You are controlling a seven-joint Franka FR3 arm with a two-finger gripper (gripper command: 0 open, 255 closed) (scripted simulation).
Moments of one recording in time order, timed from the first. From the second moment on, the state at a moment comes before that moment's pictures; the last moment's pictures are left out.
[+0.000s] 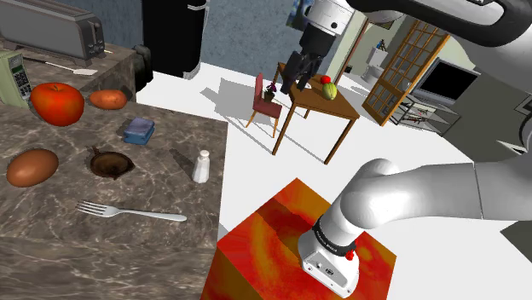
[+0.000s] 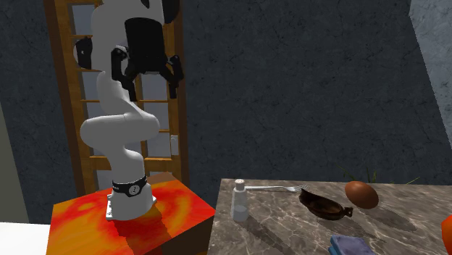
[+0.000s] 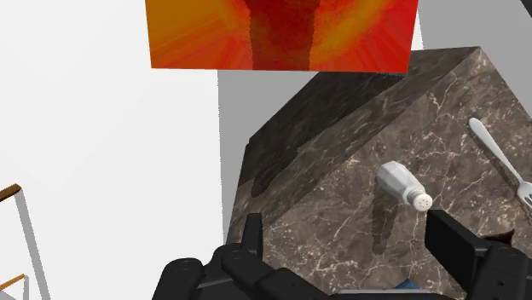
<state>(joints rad) -0.01 -0.80 0.00 -2.33 0.05 1.60 -0.06</state>
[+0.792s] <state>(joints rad) 0.04 -0.65 0.16 -2.45 0.14 1.86 0.08</state>
